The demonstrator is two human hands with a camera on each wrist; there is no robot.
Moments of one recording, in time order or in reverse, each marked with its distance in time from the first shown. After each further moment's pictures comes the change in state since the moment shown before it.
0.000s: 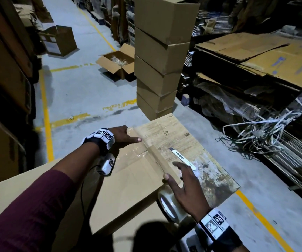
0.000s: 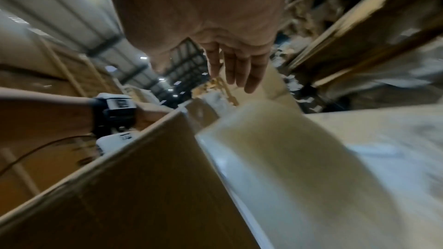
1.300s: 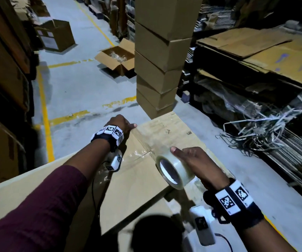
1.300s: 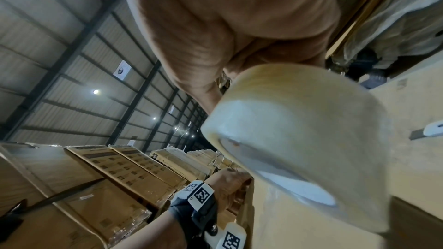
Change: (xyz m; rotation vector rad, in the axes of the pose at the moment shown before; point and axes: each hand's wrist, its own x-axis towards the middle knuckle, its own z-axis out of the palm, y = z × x) left_hand 0.039 -0.011 -0.008 -0.291 0.317 -0.002; right_hand 0.063 -0.053 -0.040 0.284 -0.197 0.263
